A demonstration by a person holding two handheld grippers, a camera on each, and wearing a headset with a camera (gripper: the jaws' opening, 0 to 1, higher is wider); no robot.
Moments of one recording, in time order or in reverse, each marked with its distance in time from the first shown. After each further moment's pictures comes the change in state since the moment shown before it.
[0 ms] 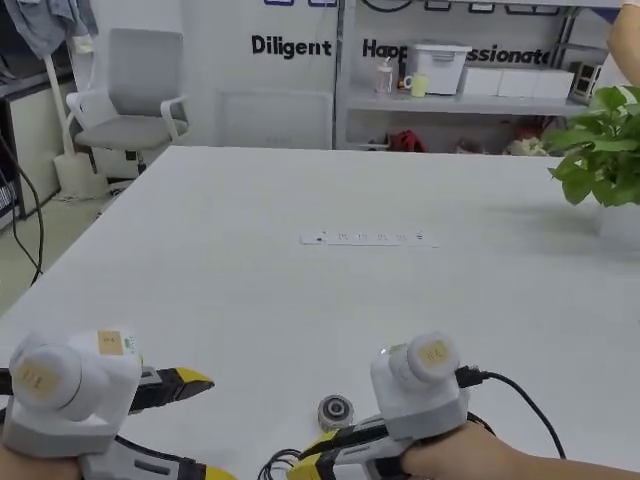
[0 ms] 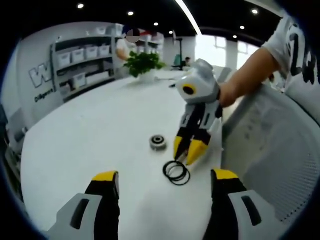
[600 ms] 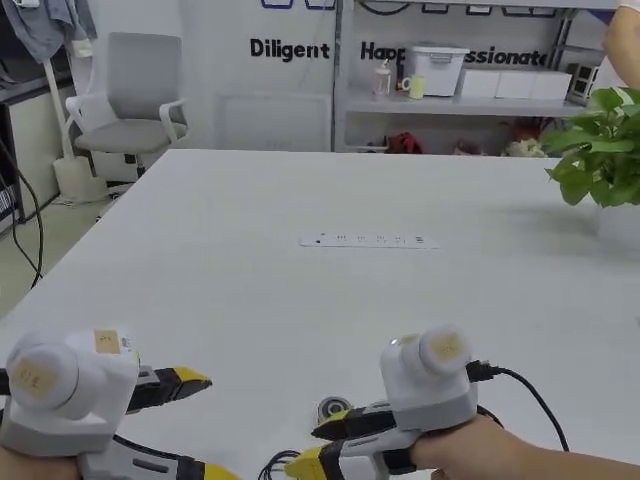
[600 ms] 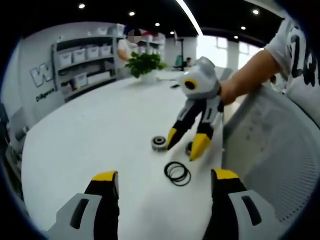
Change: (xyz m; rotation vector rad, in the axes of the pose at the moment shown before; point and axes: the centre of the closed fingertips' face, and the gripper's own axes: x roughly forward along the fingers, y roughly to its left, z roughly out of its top) left arm -0.002 0.002 0.002 -0.009 -0.005 0.012; right arm -0.013 -0.007 0.016 -0.034 -0.067 -0.032
